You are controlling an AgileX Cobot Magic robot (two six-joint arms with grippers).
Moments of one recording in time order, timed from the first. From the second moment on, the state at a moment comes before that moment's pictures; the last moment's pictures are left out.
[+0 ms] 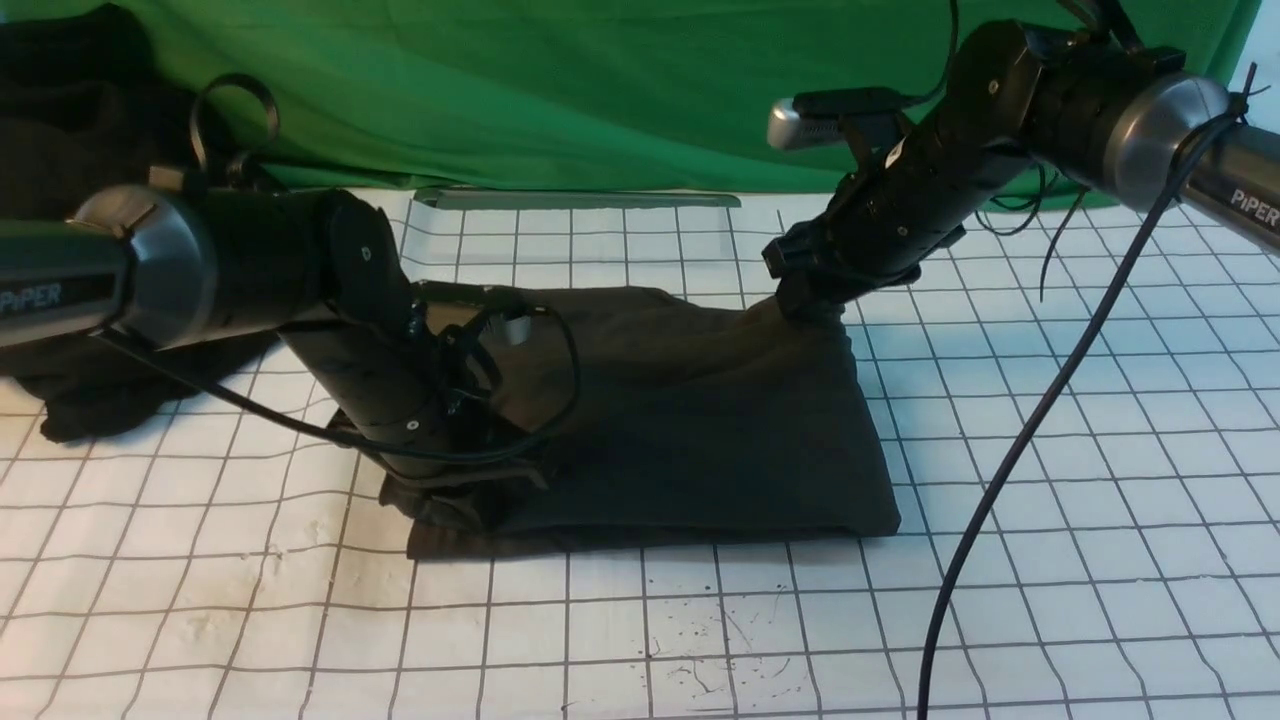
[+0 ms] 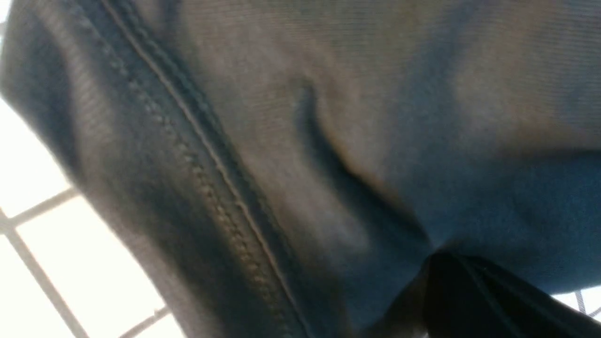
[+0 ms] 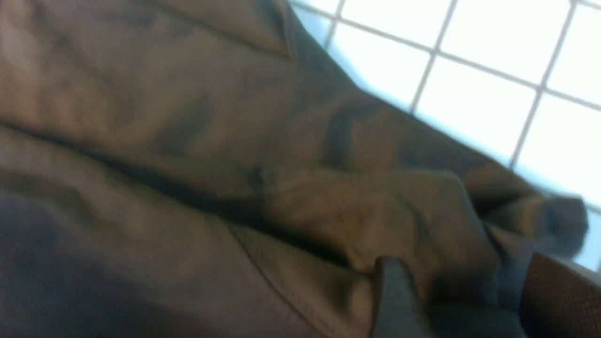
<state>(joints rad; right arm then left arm) 0.34 2.20 -1.89 0.30 0.84 -0.16 -0.32 1.89 -1.23 -0.25 0.76 0.18</state>
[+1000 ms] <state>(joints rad) 0.29 2.25 -1.94 0.31 0.69 -0.09 -0.32 1.90 -1.23 -0.26 0.74 0.18</state>
